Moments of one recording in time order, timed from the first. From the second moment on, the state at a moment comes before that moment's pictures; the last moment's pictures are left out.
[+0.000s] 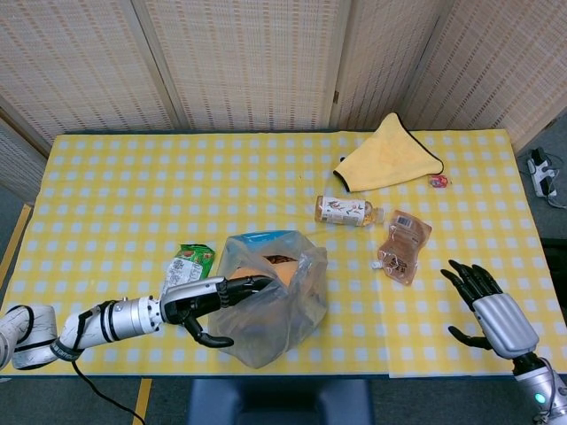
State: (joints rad) left arm -1.11 -1.08 0.24 -1.60 1.99 1.35 -1.94; right arm 0.17 -1.04 -0.08 -1.57 -1.69 1.38 0.20
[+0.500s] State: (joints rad) left arm -1.14 -1.08 0.25 -1.62 2.01 1.34 -1.94; right arm 0.17 -1.04 -0.08 -1.57 -1.70 1.39 0.22
